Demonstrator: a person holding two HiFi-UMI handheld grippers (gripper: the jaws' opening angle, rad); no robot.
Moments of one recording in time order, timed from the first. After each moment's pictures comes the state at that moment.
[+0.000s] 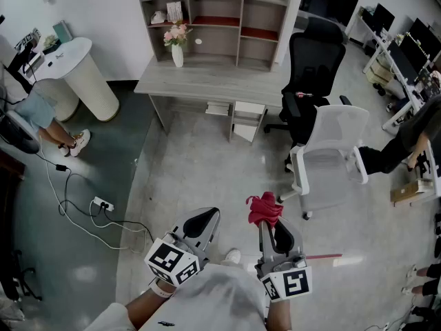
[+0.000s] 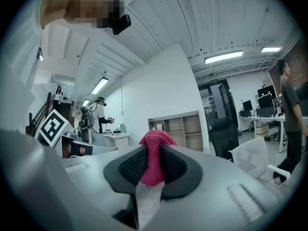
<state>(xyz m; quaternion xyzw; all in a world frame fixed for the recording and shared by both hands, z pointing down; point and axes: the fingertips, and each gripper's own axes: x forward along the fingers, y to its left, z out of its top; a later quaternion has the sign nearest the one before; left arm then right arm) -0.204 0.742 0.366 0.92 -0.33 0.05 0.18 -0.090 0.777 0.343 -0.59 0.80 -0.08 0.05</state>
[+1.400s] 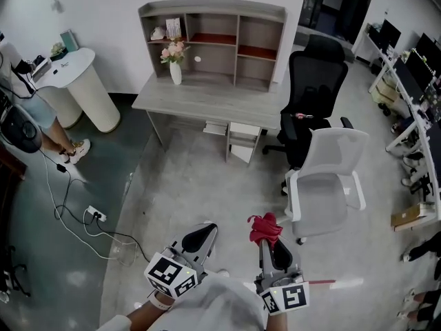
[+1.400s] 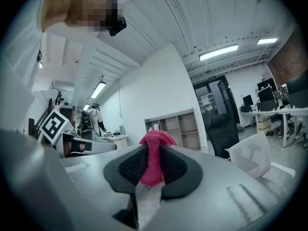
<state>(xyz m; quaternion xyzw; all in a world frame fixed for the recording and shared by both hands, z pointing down) -0.118 0.718 0.381 0.91 -0.37 0.05 0.17 0.011 0.753 0.370 -0.58 0.81 -0.10 0.06</state>
